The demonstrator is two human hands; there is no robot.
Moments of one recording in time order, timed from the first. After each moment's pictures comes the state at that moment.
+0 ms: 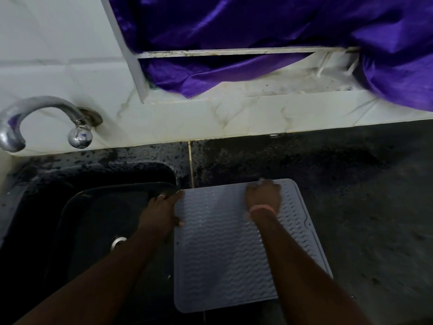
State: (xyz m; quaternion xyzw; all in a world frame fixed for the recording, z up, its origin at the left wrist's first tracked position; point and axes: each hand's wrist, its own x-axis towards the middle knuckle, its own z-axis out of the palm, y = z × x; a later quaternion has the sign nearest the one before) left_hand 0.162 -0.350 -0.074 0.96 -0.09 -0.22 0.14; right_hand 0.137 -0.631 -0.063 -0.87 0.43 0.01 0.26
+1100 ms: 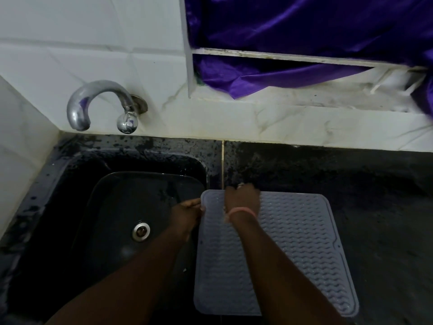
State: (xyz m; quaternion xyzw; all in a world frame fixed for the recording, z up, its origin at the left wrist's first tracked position) left_hand 0.142 -0.353 -0.086 0.62 0.27 -0.22 0.70; right_hand 0.170 -0.501 -0.051 -0.86 0.37 0.06 0.35
